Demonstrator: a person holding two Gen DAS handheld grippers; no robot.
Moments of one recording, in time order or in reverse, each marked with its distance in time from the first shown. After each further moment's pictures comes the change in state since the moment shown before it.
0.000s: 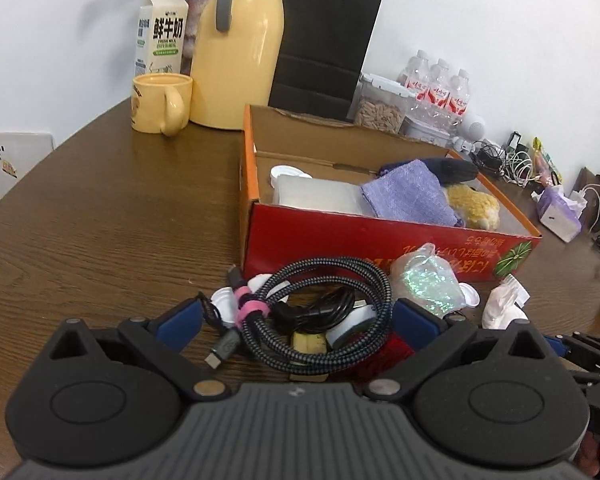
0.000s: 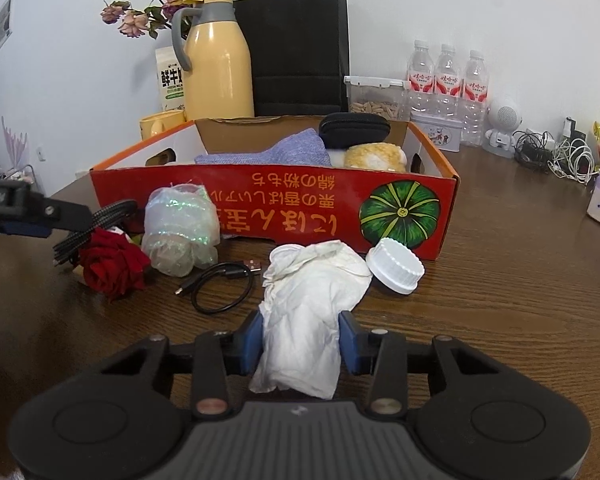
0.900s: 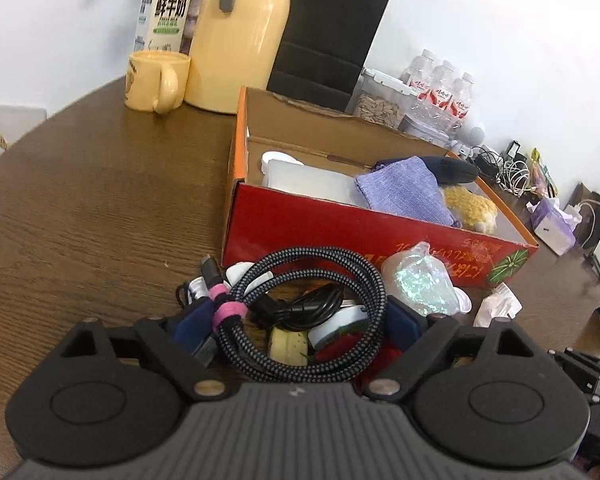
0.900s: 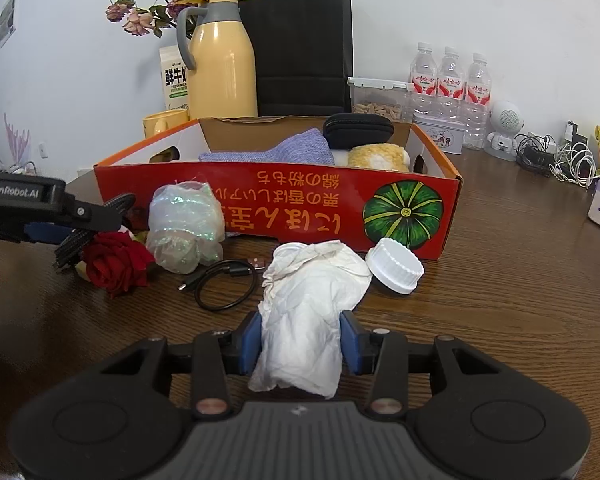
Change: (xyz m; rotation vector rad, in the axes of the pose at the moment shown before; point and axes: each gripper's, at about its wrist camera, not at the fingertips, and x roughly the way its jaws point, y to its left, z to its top) left arm 0.010 -0.003 -0.005 -0.058 0.006 -0.028; right arm -0.002 0.002 -0.002 -0.008 -0.005 0.000
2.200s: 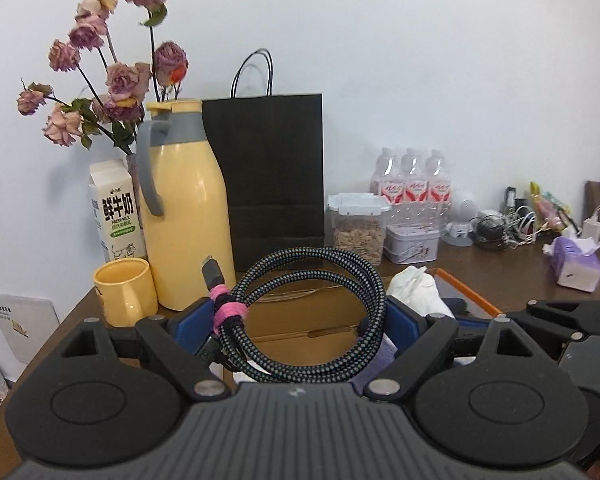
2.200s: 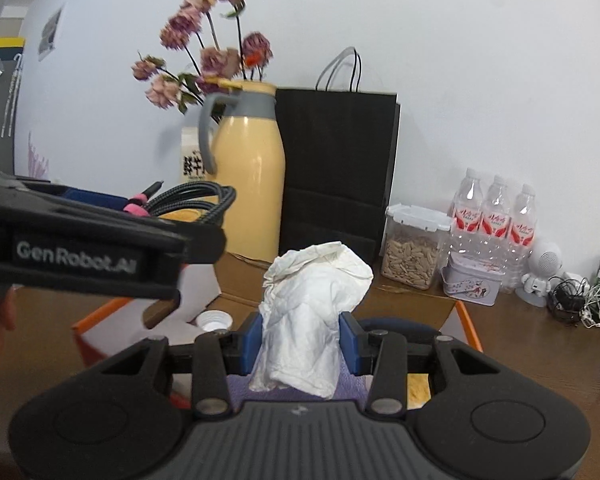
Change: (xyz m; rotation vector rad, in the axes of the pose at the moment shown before) left arm 0.017 -0.089 0.096 0.299 -0.334 0.108; right arm 0.054 0.027 0.132 -0.150 -0.231 0.023
